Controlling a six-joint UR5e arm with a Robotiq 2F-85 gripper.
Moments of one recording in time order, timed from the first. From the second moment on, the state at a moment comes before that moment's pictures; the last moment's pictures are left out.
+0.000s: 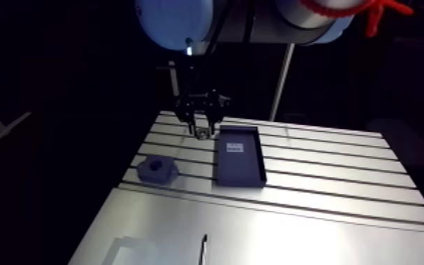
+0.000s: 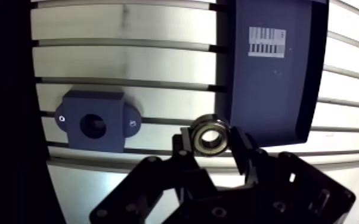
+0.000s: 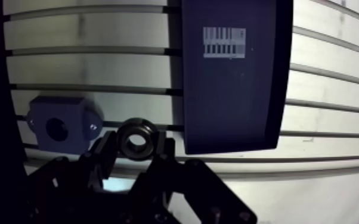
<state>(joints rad) 0.13 -1.28 1.80 -2.01 -1.60 -1.53</state>
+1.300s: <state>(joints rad) 0.30 -1.20 1.74 -2.03 -1.59 -1.56</state>
